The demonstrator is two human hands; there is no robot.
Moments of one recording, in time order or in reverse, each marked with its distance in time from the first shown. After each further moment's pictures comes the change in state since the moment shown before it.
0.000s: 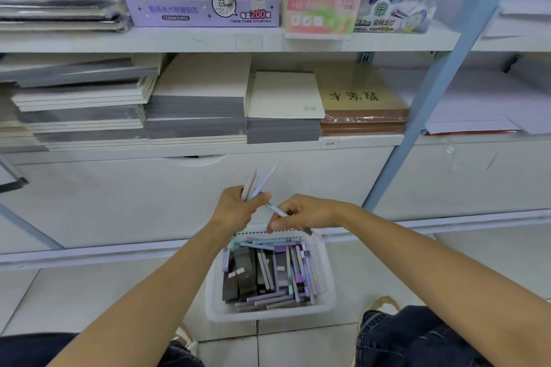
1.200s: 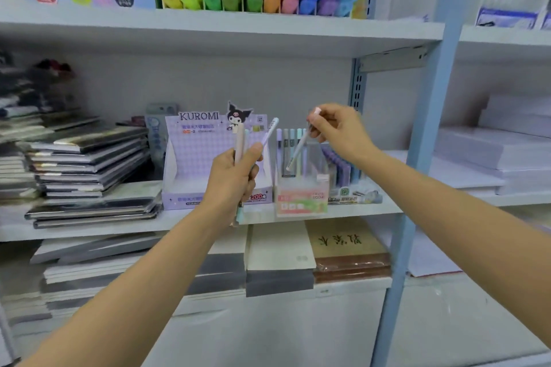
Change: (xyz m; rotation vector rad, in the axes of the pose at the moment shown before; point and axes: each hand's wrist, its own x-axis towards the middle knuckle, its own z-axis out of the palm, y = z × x) left_hand -0.010 0.313 -0.036 -0.238 0.047 0.619; right_hand -0.096 -0.250 -0.242 -0.187 1.202 -0.584
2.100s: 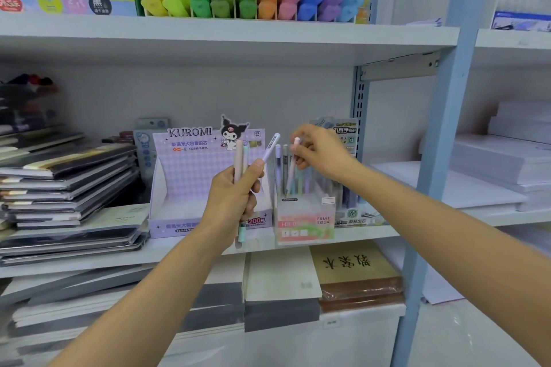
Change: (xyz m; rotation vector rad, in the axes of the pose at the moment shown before) left_hand 0.029 -0.013 0.006 -0.023 0.005 -0.055; right_hand 0.031 0.029 0.031 -0.202 -0.183 0.039
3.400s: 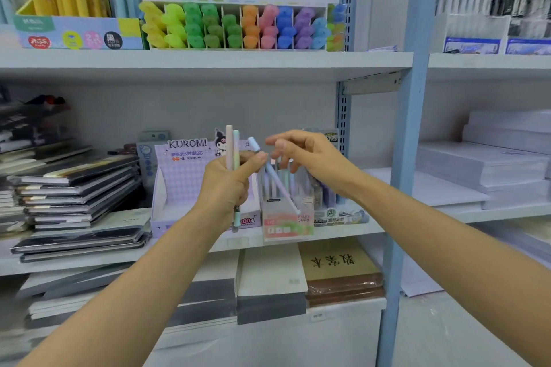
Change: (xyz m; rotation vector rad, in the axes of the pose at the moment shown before) left_hand -0.022 0.043 0.020 -0.040 0.012 0.069; right_hand -0.060 -0.050 -0.039 0.434 -0.168 -0.134
